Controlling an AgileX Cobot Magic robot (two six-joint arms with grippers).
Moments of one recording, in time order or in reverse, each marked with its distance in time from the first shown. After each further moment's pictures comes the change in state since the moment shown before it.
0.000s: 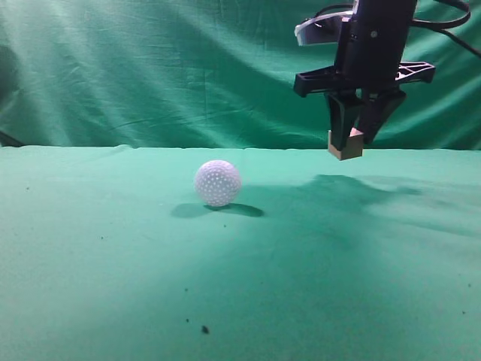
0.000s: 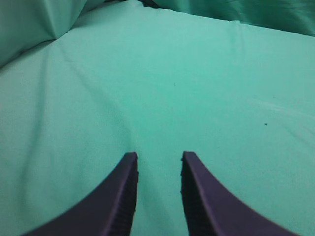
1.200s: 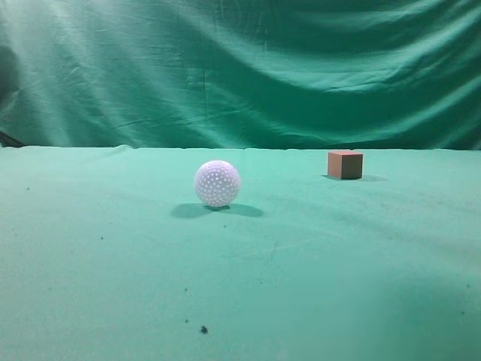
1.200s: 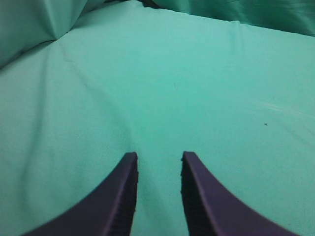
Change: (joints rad) left arm 0.000 0.000 0.000 0.000 0.000 0.000; right arm 0.000 -0.693 0.294 0.074 0.262 0.008
